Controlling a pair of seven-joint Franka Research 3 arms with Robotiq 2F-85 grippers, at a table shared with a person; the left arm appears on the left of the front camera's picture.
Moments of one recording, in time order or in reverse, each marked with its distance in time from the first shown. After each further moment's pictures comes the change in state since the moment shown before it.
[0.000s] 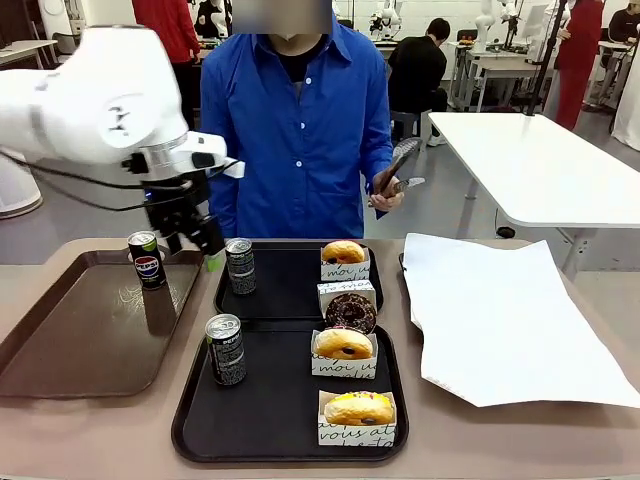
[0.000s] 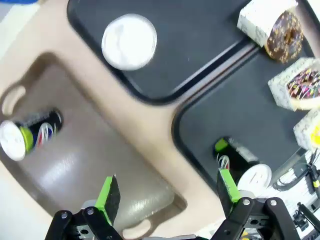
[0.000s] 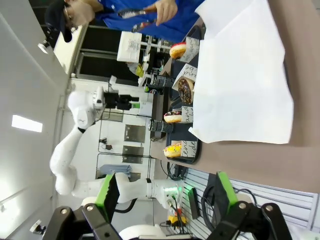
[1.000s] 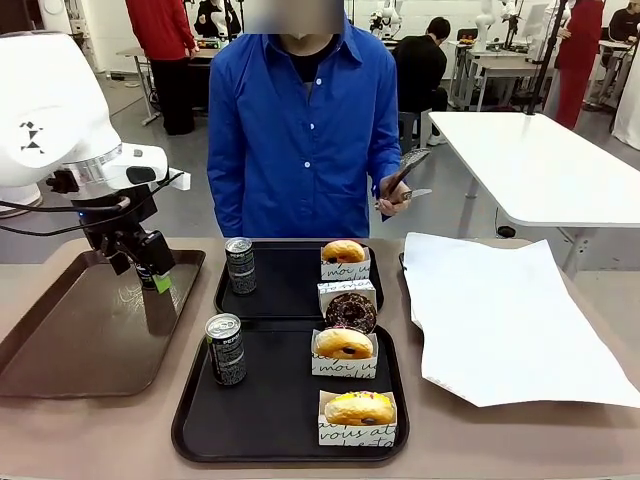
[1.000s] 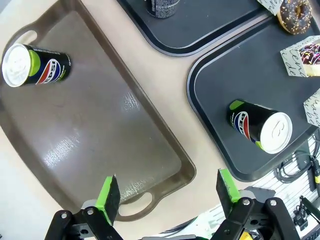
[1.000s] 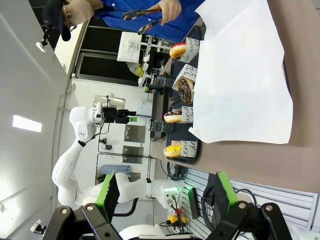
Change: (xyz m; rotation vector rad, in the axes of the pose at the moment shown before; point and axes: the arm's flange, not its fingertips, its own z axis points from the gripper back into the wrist) left arm -0.073 0.019 0.008 0.009 -0.011 0.078; right arm 0.000 0.000 0.000 0.000 0.000 0.000
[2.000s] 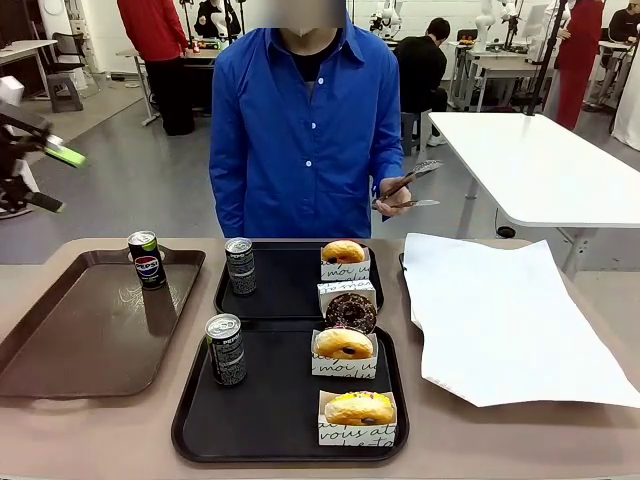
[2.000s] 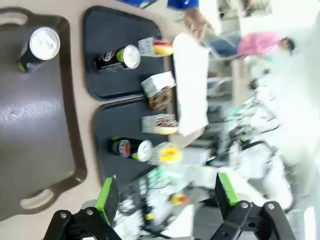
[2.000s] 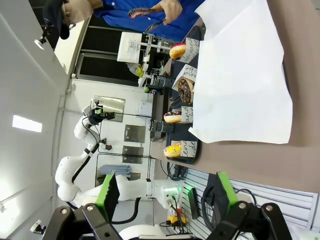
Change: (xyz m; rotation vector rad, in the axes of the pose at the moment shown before) left arm -0.089 0.184 0.086 -0.908 -0.326 0.563; right arm 0.000 0.000 0.000 -0.001 -0.001 0.000
